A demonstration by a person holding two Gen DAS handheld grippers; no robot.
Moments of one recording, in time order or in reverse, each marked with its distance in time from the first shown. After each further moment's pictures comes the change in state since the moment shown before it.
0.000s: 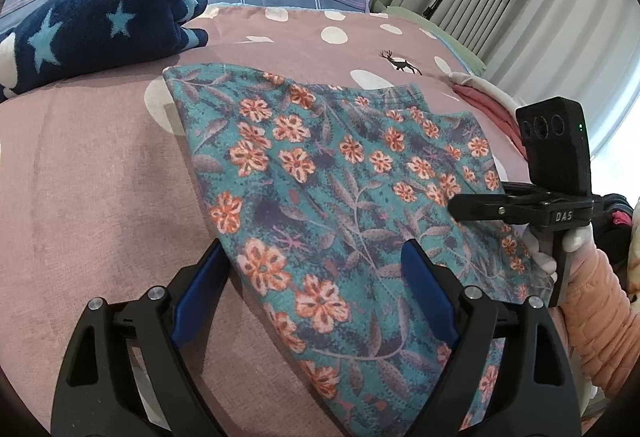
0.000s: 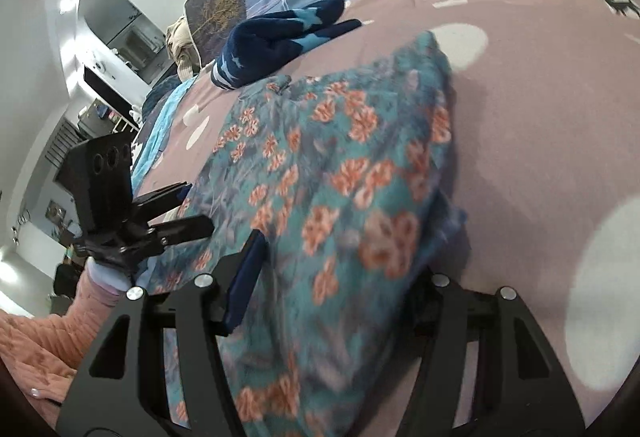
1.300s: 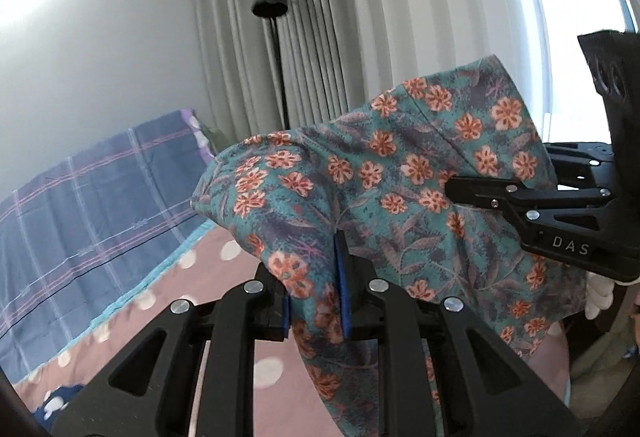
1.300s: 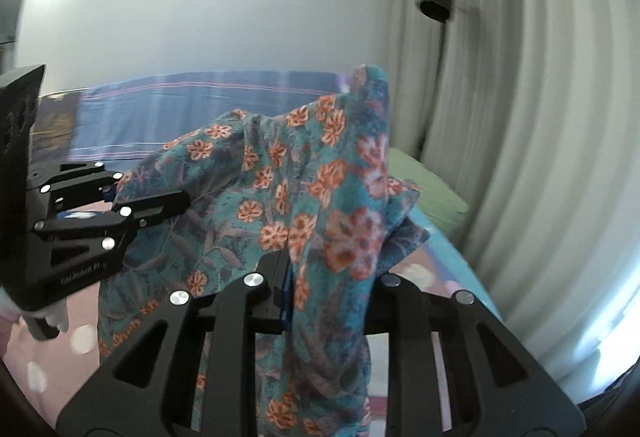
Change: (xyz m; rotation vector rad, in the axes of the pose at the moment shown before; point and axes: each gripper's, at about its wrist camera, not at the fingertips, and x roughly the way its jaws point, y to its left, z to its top) left arm 0.033 -0.460 0.221 0.628 -0.387 -0.001; right arm -0.419 -0.032 0.057 -0.074 -0.587 -0.920
